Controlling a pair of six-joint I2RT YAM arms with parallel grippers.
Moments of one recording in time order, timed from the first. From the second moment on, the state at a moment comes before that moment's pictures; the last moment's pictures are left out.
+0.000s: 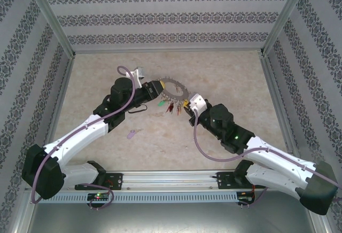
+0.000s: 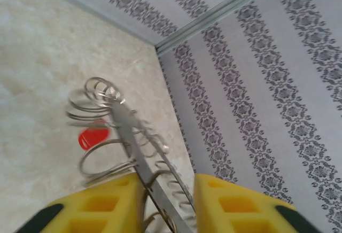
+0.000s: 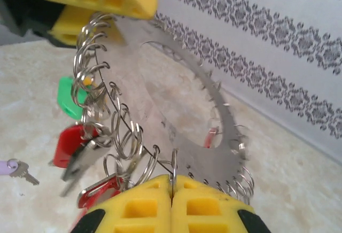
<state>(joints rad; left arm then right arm) -0.55 1.21 0.87 0.09 0.24 -0.93 0.82 0.91 0.59 0.08 0.14 -0.17</state>
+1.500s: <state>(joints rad) -0.55 0.69 0.51 -0.15 0.00 -0.72 0.78 1.12 0.75 -0.26 -0.10 -0.43</state>
